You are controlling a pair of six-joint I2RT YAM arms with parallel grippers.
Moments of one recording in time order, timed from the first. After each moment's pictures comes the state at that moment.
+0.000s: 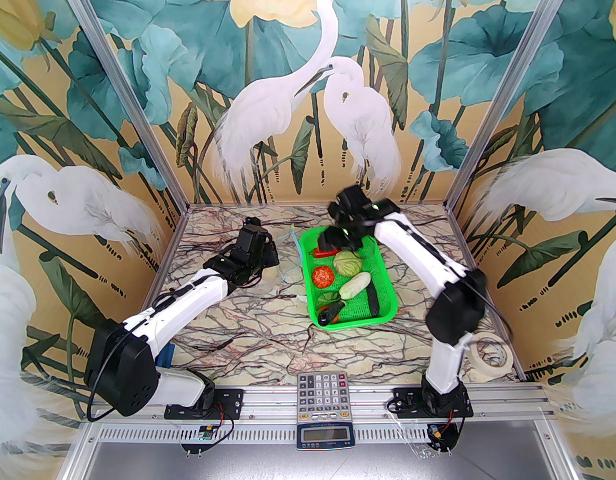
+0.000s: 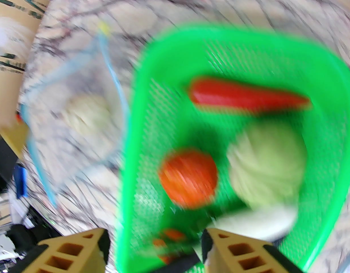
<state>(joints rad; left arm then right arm) -0.48 1.41 1.06 -0.38 -0.18 -0.61 0.51 1.79 1.70 -1.09 -0.27 0.36</state>
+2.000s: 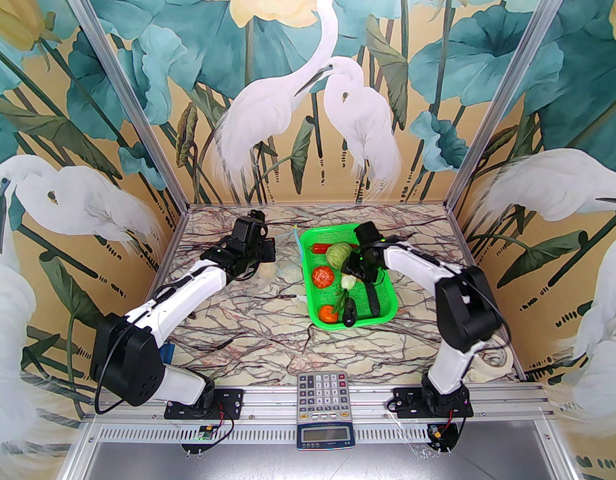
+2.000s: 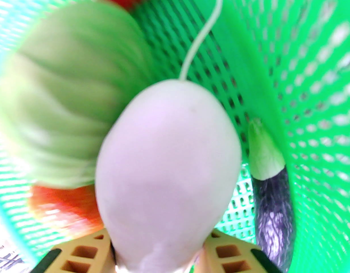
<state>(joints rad) -0.42 1.46 1.14 -0.42 -0.08 -0.40 0.40 1.74 1.28 -0.66 -0.21 0.75</state>
